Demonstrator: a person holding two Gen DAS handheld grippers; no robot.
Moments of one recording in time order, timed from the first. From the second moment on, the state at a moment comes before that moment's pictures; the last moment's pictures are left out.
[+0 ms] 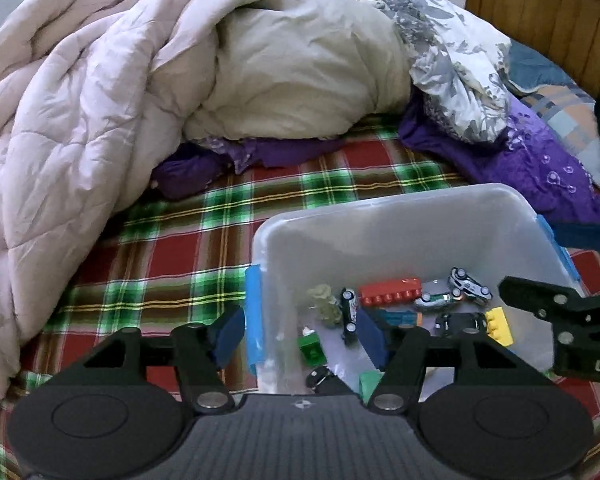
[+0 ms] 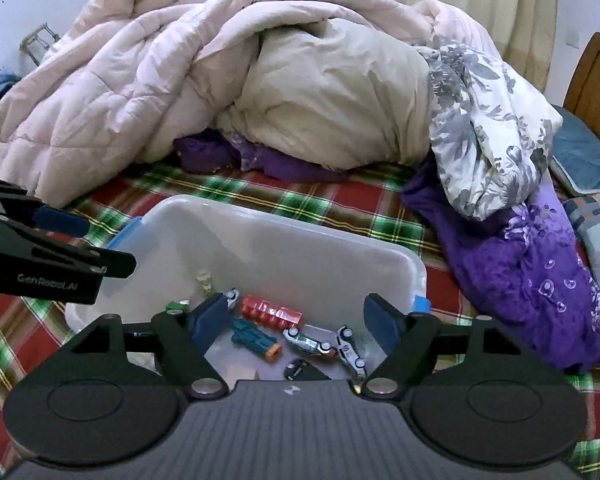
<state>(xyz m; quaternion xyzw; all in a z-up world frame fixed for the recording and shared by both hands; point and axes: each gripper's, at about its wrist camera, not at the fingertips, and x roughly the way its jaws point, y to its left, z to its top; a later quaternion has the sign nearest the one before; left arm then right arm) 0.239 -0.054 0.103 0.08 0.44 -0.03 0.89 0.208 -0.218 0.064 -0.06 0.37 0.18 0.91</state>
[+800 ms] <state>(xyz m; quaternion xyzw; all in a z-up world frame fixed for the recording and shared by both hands) 0.233 -0.074 0.158 0.10 0.49 -0.05 0.86 0.207 -0.213 0.111 -0.10 0.46 0.15 0.87</state>
